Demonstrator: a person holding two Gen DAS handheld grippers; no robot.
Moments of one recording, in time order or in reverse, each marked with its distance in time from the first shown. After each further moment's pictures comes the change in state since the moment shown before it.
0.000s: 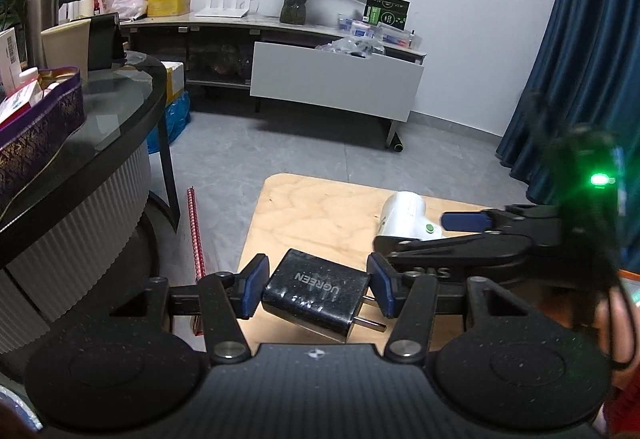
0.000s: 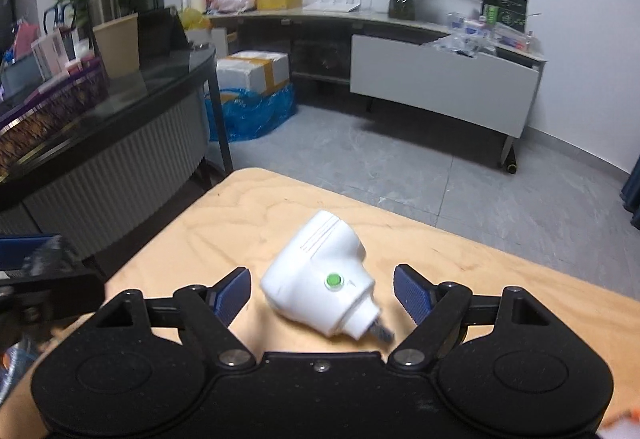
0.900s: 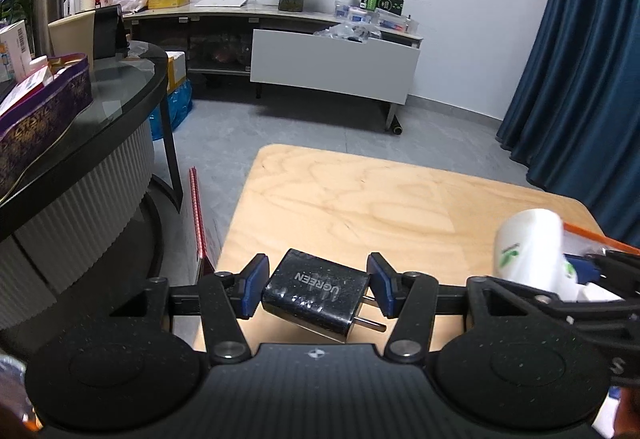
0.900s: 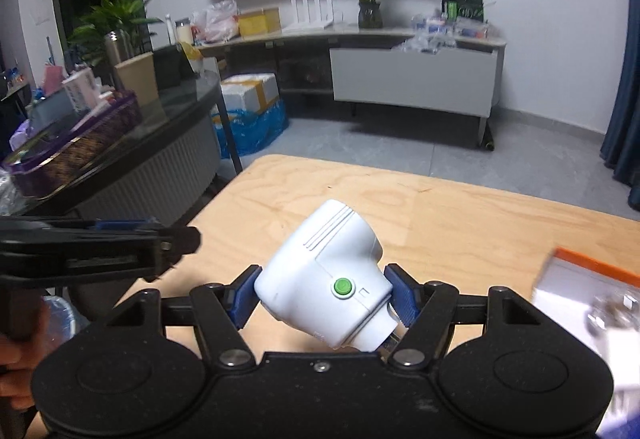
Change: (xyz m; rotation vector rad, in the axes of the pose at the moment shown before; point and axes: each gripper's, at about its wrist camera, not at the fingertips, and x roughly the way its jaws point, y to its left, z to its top) left arm -0.028 -0.019 -0.023 0.018 0.039 0.015; right arm -0.152 0.010 -0.075 0.148 -0.085 0.001
